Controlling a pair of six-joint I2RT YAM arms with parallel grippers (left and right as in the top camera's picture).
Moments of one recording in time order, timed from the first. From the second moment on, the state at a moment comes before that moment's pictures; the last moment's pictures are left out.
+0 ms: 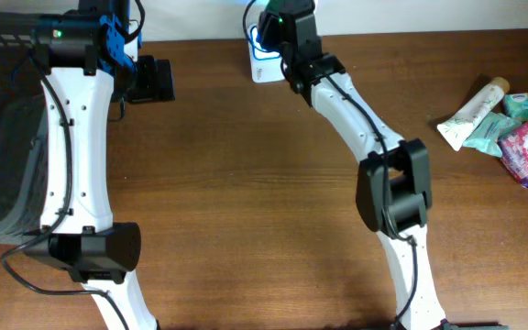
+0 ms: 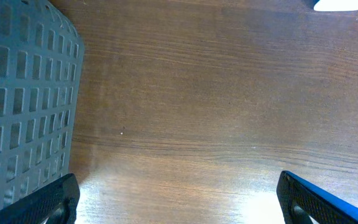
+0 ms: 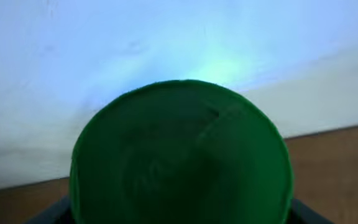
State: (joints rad) left arm -0.07 2.05 2.47 -1.64 -0.08 -0.16; right arm 0.37 2.43 2.16 -0.13 0.13 0.52
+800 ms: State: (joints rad) left arm -0.07 2.05 2.47 -1.64 -0.08 -0.16; right arm 0.12 2.24 2.19 -0.74 0.15 0.46
